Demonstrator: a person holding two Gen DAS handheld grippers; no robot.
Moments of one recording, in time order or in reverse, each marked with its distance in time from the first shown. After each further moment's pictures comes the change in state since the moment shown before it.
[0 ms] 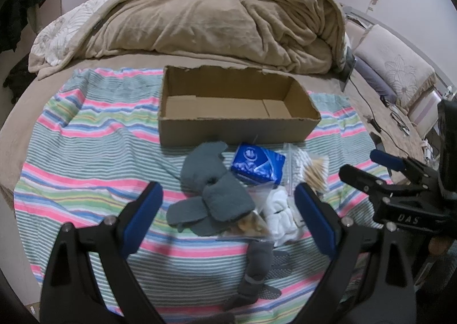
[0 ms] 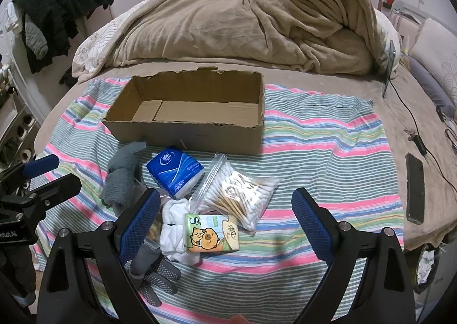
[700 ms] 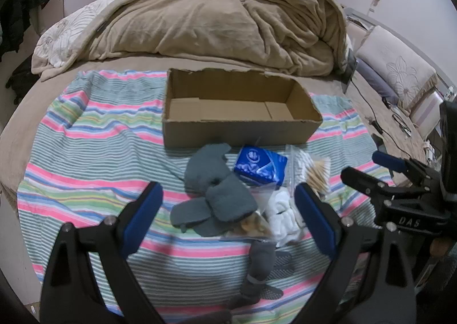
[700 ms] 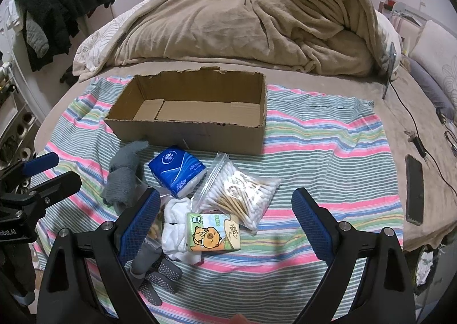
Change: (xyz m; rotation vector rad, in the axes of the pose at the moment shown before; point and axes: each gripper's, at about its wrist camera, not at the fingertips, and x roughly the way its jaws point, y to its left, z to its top) left arm -0.002 0.003 0.004 0.000 -0.009 0.012; right arm -0.001 0.003 0.000 -0.005 0.000 -0.002
